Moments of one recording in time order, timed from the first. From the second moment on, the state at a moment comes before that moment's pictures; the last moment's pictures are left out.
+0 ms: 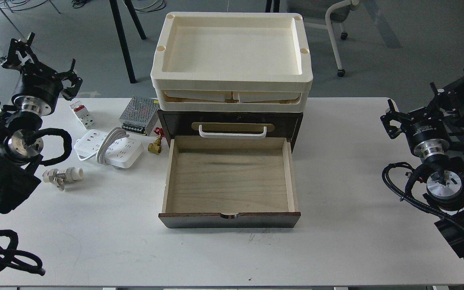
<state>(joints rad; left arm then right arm) -0.82 0.34 -0.73 -0.31 -0.20 -0.49 -0.35 0.49 -0.34 1.06 0.74 0.13 0.31 0.31</state>
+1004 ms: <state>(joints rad) -0.87 0.80 -0.68 -0.90 0.73 -0.45 -0.35 0.48 -0.34 1.05 0.74 0.13 0.31 0.32</state>
